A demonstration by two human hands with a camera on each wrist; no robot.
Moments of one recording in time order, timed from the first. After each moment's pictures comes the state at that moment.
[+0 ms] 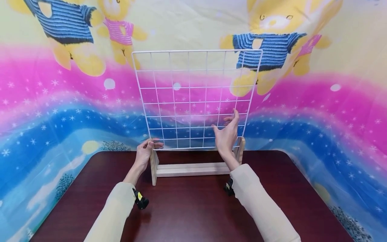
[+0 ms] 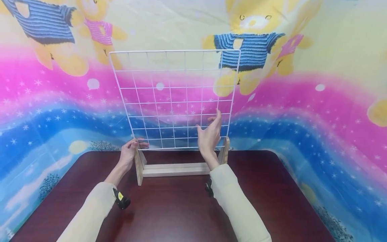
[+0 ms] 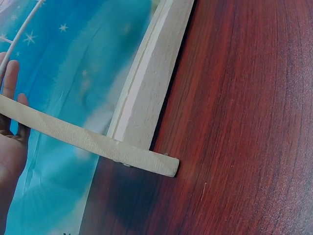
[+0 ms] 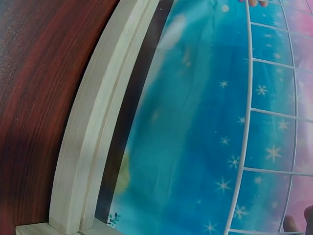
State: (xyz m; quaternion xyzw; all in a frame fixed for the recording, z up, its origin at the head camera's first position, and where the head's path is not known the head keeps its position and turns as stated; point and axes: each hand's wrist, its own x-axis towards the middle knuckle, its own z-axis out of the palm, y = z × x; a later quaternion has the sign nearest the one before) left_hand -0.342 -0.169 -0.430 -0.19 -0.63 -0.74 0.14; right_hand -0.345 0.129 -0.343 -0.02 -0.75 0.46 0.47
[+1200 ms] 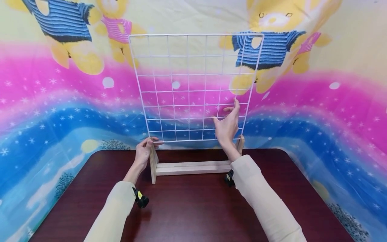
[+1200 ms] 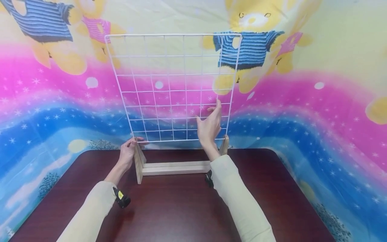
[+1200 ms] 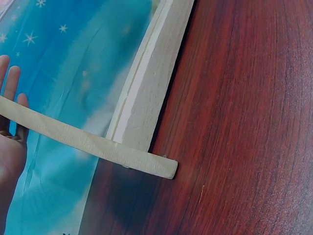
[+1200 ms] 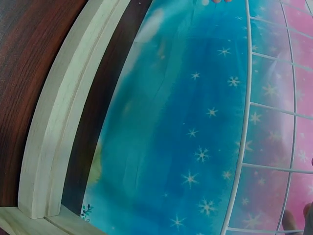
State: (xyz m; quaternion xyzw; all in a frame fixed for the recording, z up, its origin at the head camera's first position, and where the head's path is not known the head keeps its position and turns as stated) left_hand -0.349 -0.169 -0.433 -0.14 -0.63 -0.75 0.14; right_hand -0.349 0.131 -0.309 -0.01 -0.76 0.46 0.47
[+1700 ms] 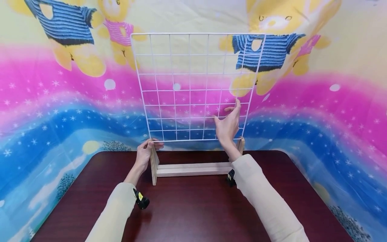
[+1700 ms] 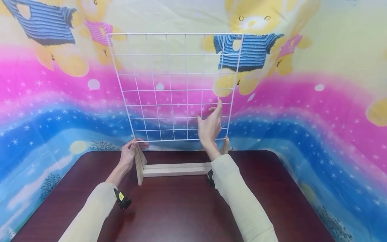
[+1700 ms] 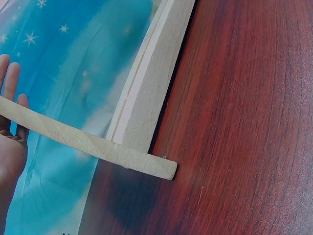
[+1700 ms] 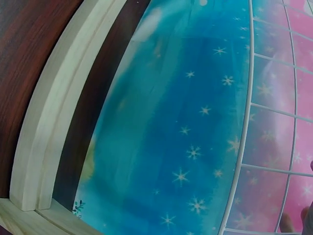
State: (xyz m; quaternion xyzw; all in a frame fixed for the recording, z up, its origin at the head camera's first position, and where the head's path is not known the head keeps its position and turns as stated) left_hand -0.343 -0.167 -0.430 -0.18 -0.62 -0.75 0.14; right_hand -0.348 0.129 -0.301 -0.02 -0.76 0.46 0.46
